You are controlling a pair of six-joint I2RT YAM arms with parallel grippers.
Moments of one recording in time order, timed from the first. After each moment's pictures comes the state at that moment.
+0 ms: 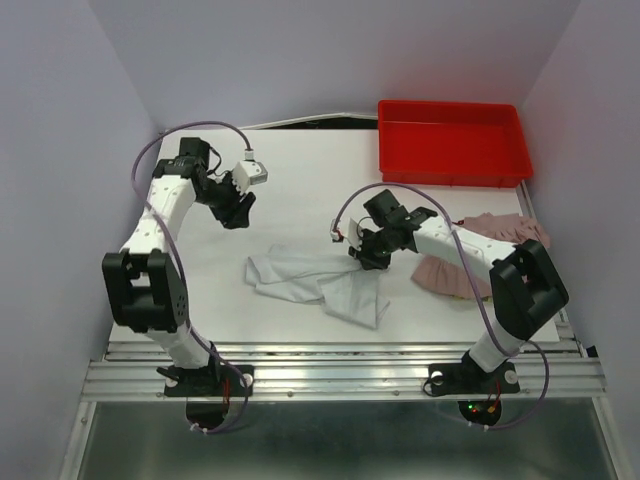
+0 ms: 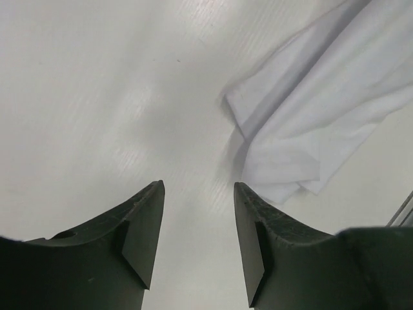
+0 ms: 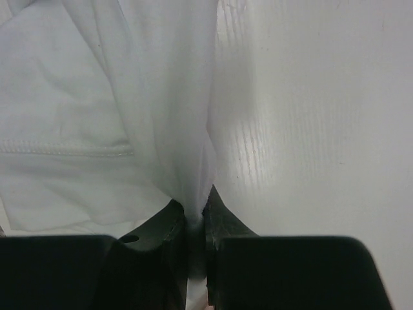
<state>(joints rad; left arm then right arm) -0.03 1.74 1.48 -1.03 0.60 0.91 0.63 1.61 1.11 -0.60 -0.35 -0.69</state>
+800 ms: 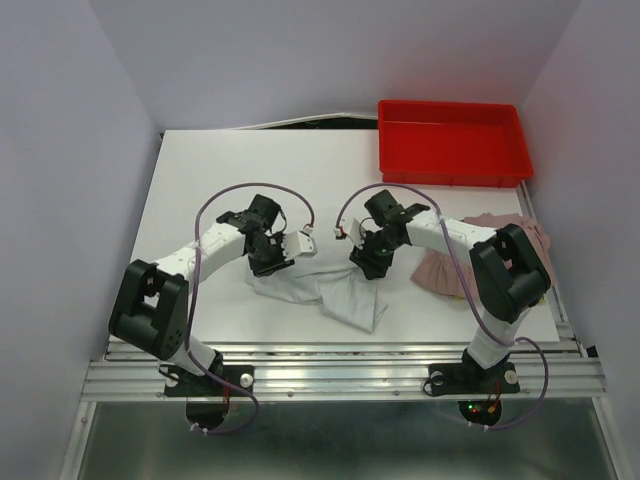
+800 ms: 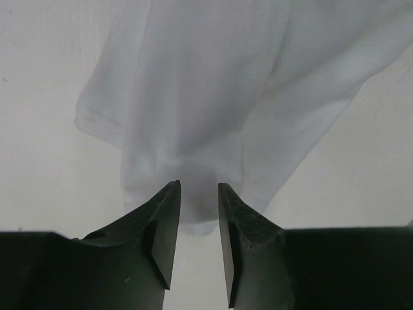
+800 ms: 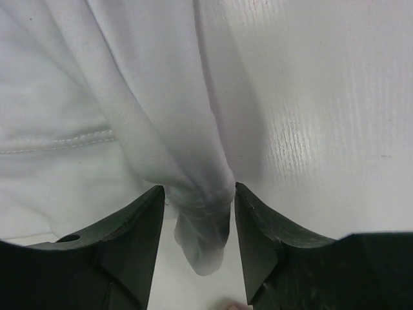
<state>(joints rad) -0.45 1.49 0.96 -0.73 0.21 0.87 0.57 1.77 1.15 -0.62 -0.39 -0.62</state>
